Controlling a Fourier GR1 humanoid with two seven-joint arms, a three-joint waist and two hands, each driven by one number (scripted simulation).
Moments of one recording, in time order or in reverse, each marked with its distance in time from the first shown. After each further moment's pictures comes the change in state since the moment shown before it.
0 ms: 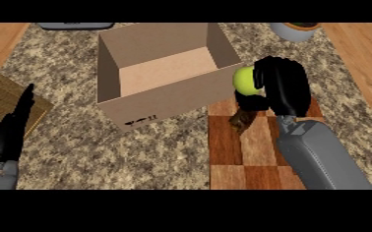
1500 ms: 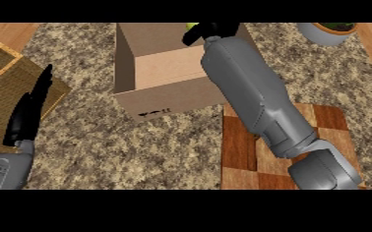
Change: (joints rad) left arm -0.131 -0.042 -0.020 0.014 -0.044 -0.052 0.014; right arm -0.814 0.277 -0.197 1.052 -0.232 -0.349 0.193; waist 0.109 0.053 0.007
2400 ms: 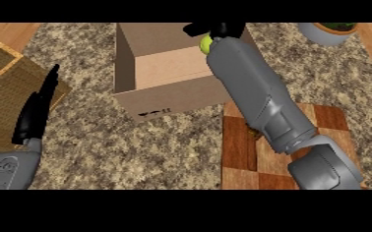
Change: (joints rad) left arm -0.014 -0.029 -0.009 0.015 -0.028 0.009 0.002; right arm -0.029 0.000 -0.122 0.142 -0.177 -0.340 -0.291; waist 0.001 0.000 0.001
